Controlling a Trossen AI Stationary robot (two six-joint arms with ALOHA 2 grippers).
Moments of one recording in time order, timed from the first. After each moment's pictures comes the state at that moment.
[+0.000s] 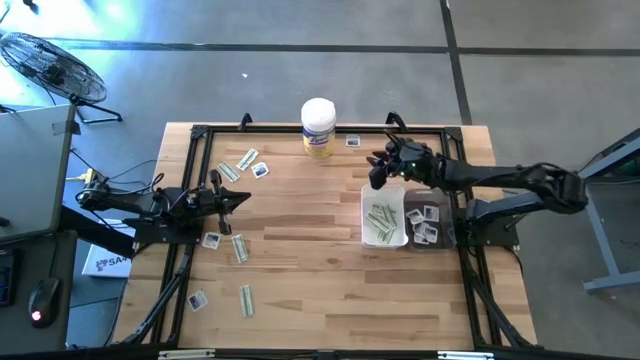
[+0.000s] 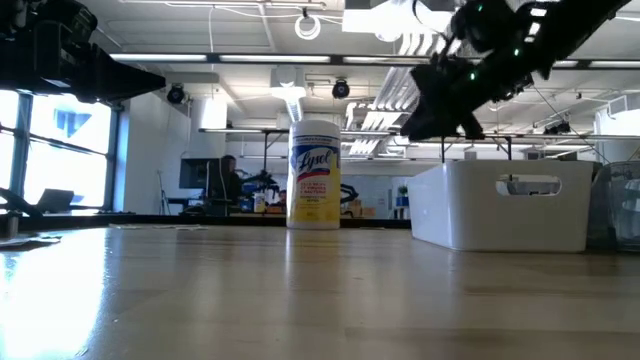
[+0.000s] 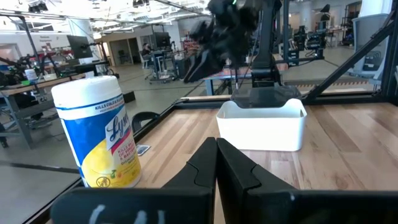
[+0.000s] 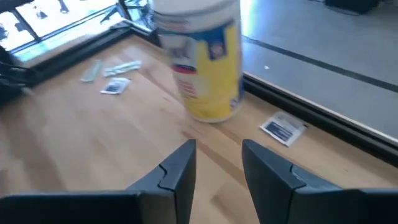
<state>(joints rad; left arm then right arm) -0.21 0.01 0.01 0.07 -0.48 0.15 -0.38 1.17 0.59 0.13 0.25 0.34</state>
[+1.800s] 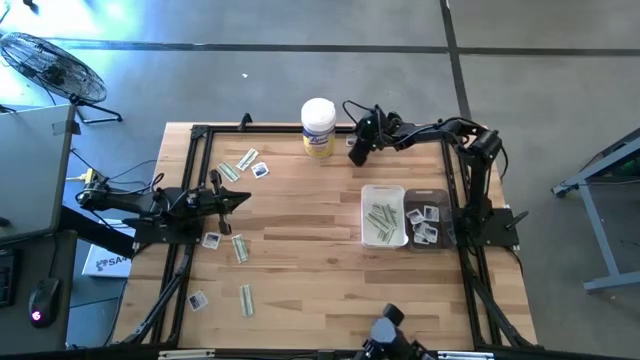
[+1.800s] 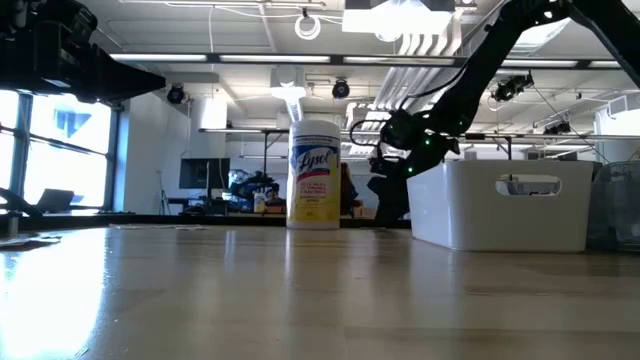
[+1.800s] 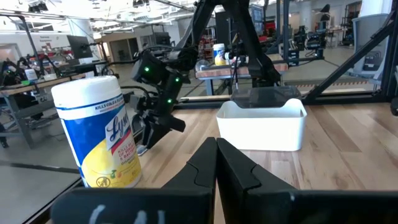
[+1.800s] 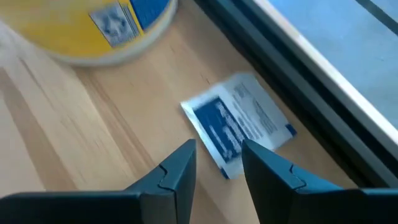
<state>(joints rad) -0.21 0.01 0.01 0.07 -0.48 0.15 -0.76 1.96 1.06 0.03 -0.10 -0.09</state>
